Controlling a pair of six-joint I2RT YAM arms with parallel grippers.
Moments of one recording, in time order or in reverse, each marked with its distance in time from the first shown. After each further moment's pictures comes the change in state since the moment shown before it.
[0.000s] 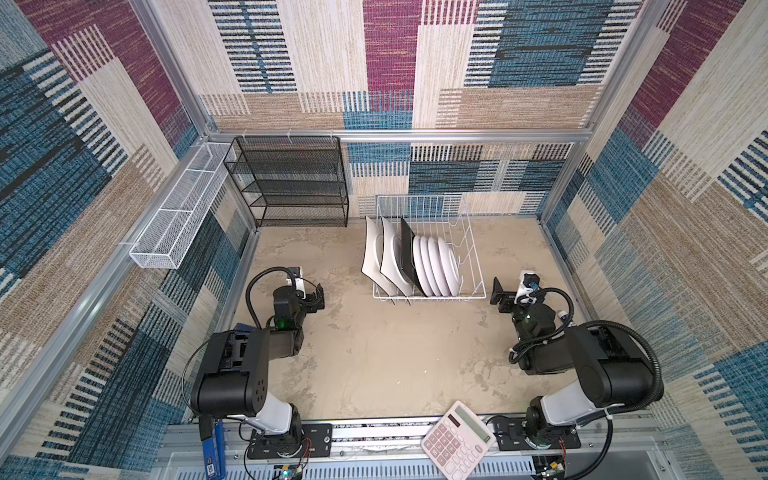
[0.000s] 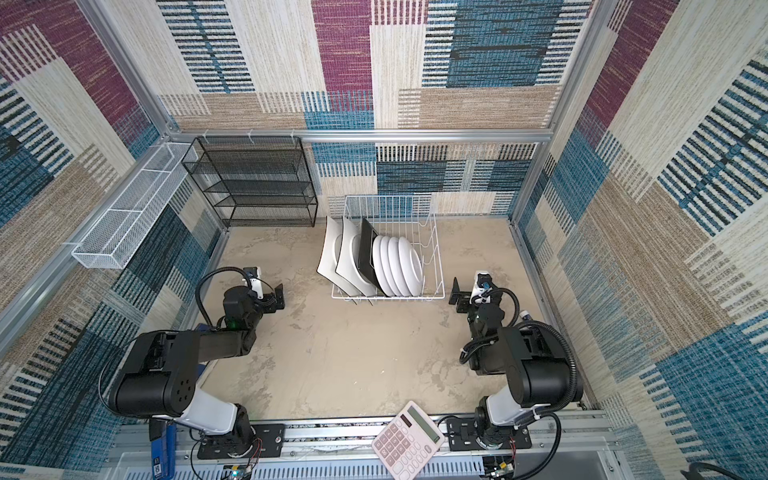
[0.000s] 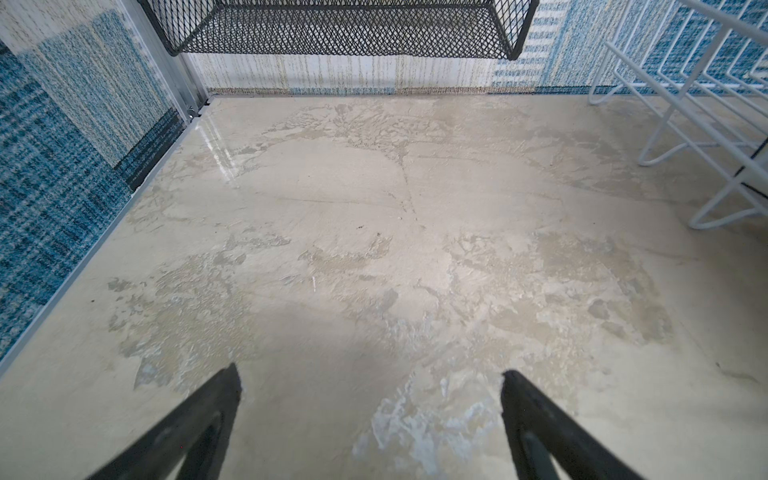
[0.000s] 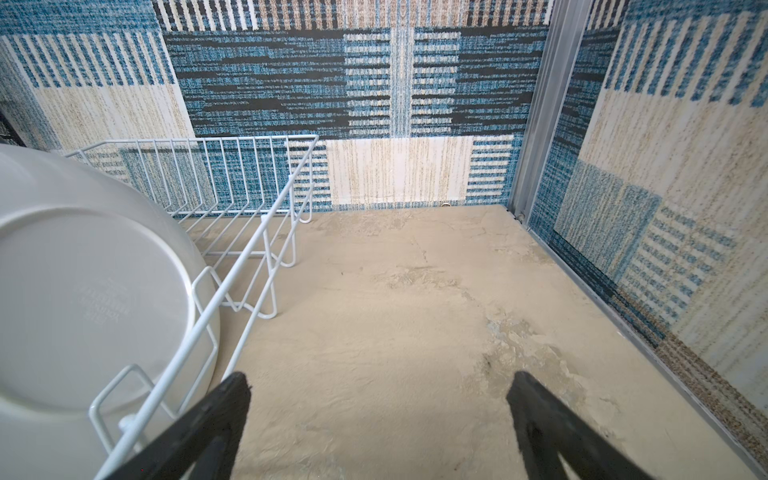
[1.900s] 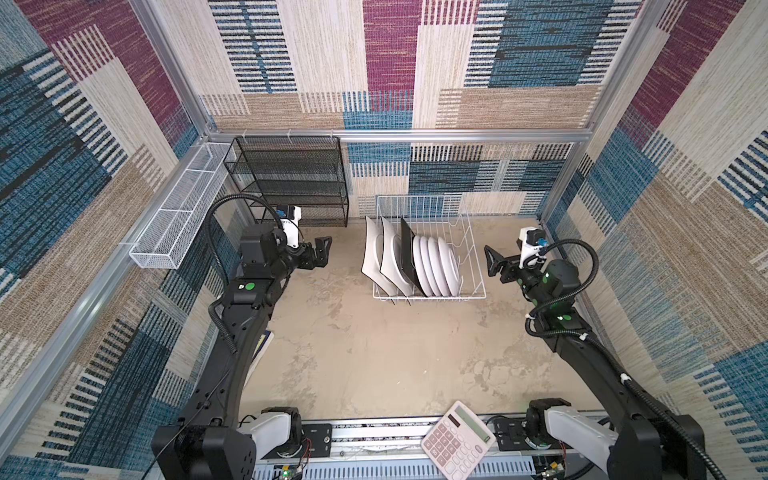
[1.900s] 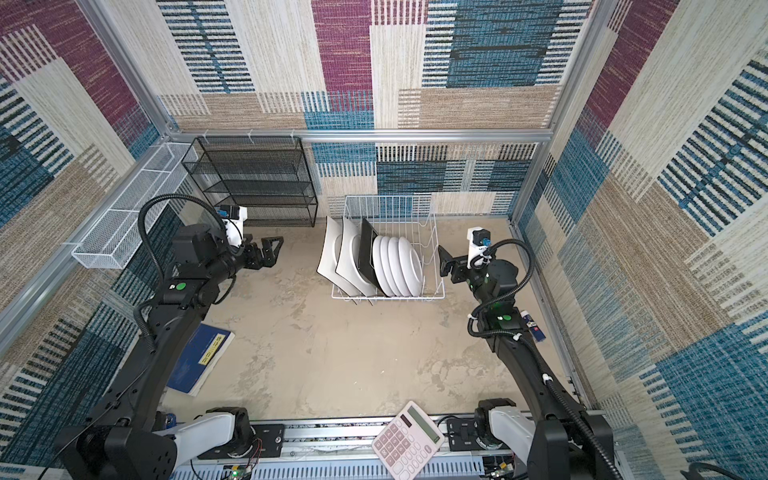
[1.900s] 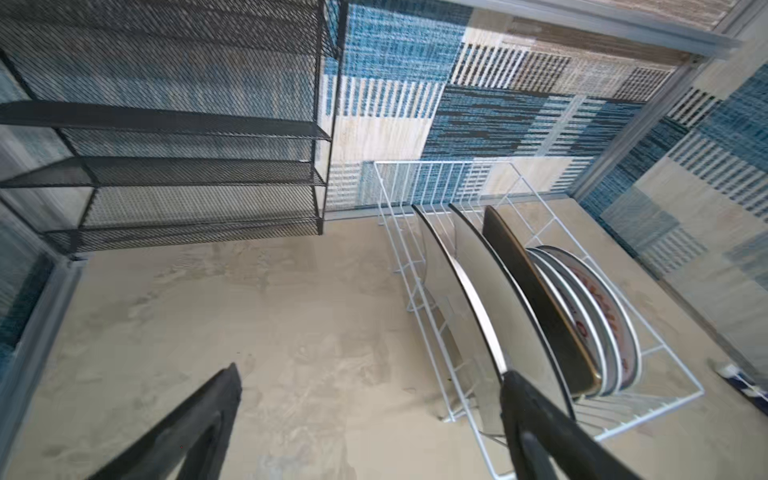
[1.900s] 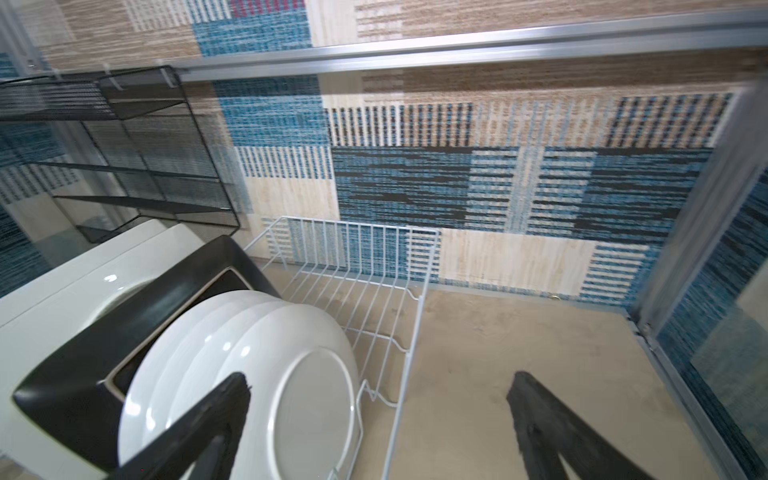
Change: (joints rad) left arm -0.071 -0.334 0.761 -1.097 0.359 -0.093; right arm 0.054 -0.463 0.504 -0.974 -0.350 0.022
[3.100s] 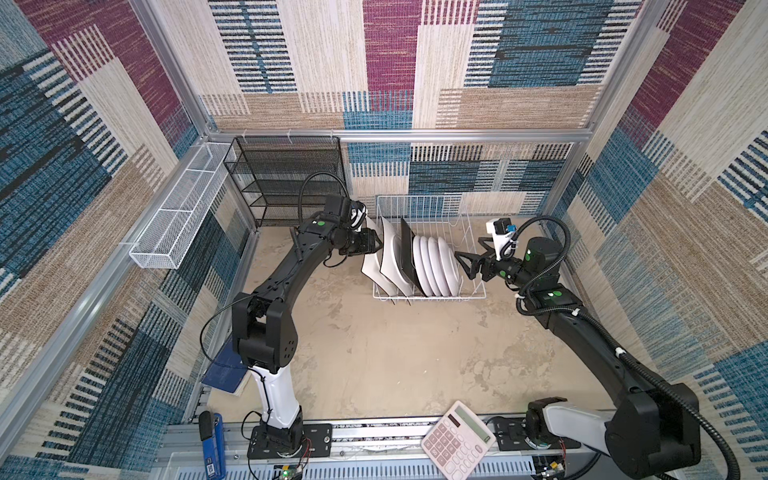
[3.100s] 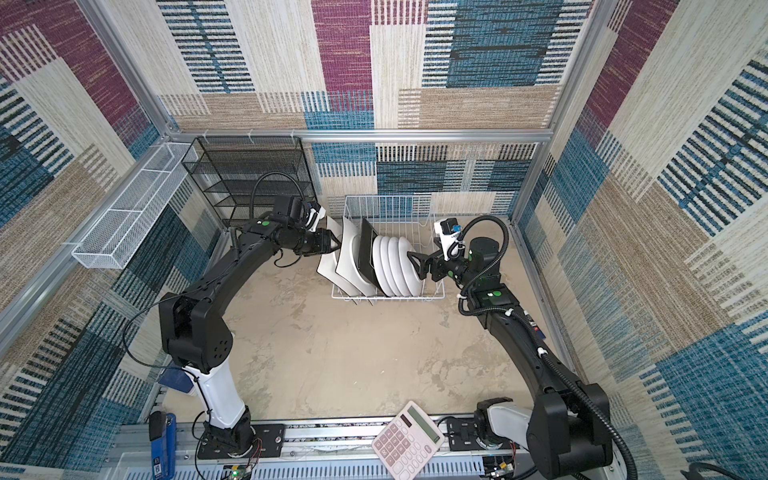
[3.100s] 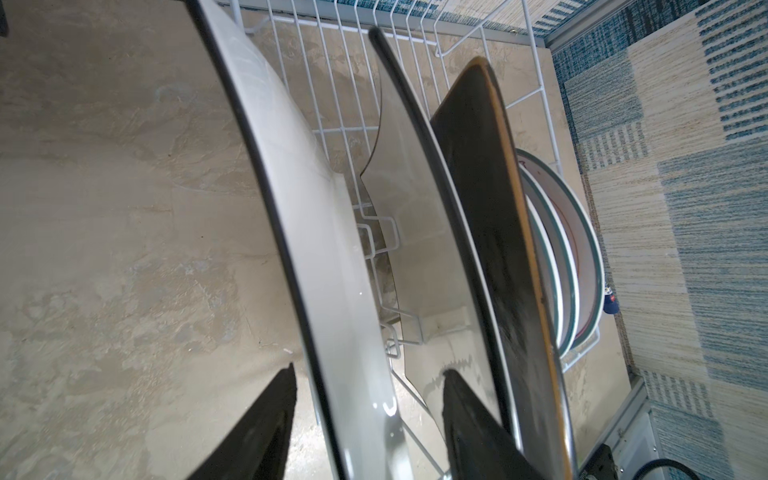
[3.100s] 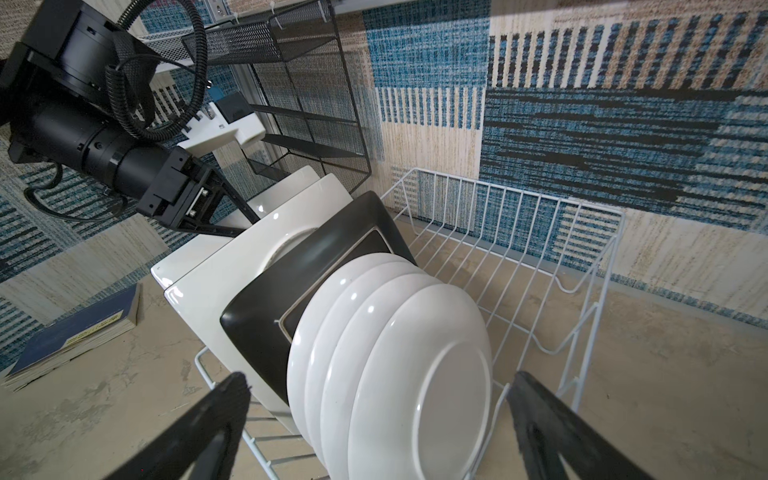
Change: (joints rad) left arm -0.255 0.680 0.570 -0.380 0.078 -0.201; right arm 0.100 0.132 0.184 -0.213 -0.241 -0.006
